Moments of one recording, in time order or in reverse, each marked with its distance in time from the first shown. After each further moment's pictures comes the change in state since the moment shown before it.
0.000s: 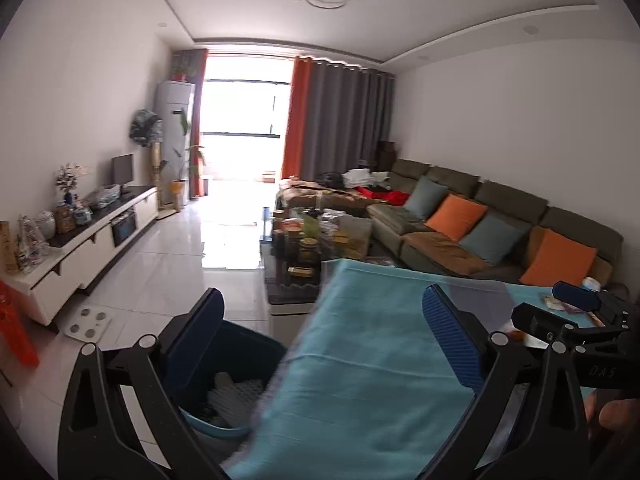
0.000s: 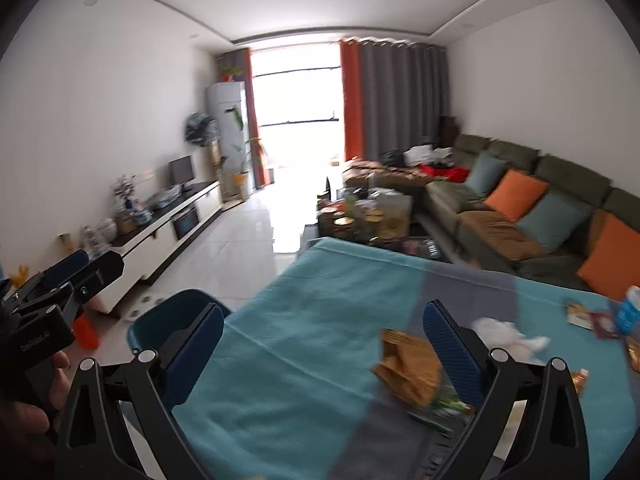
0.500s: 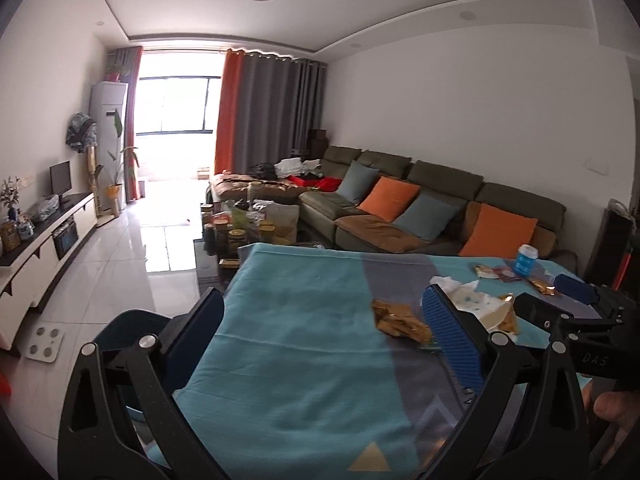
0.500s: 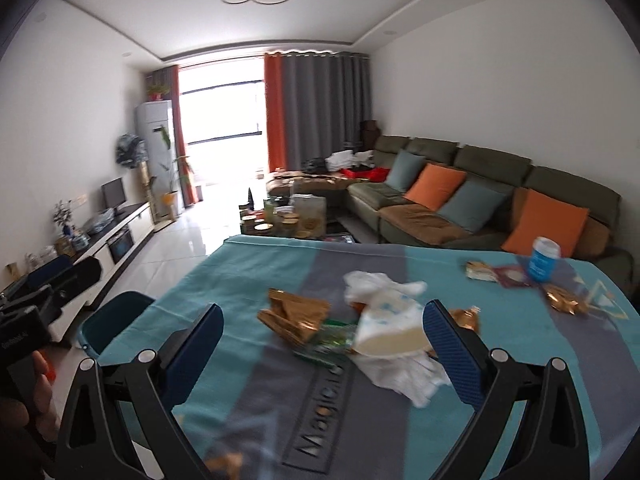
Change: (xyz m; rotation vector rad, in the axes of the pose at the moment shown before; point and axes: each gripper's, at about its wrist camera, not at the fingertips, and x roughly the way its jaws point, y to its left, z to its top) left arm -0.010 -0.067 -0.023 0.081 0.034 -0.231; right arm -0.072 -0.056 -0.055 0.106 -0.042 -0.269
